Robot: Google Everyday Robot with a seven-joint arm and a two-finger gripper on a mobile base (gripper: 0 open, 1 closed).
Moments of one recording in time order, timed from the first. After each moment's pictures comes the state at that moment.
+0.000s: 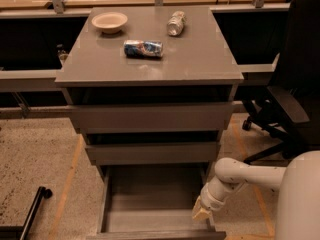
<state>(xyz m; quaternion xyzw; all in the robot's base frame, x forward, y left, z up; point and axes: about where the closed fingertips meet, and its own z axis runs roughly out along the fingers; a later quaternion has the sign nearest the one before) 0.446 -0.151 0.340 -0.62 0.74 0.25 0.05</state>
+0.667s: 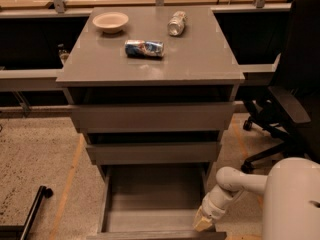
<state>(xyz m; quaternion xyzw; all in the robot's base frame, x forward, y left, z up) 0.425 -0.161 0.276 -0.59 0.75 0.30 0.02</state>
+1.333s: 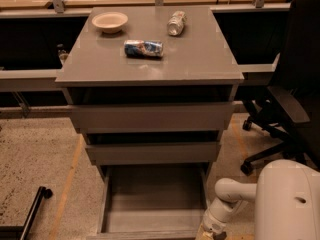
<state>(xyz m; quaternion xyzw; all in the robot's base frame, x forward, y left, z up) 0.371 -0.163 0.245 -0.56 0.76 0.34 -0.05</state>
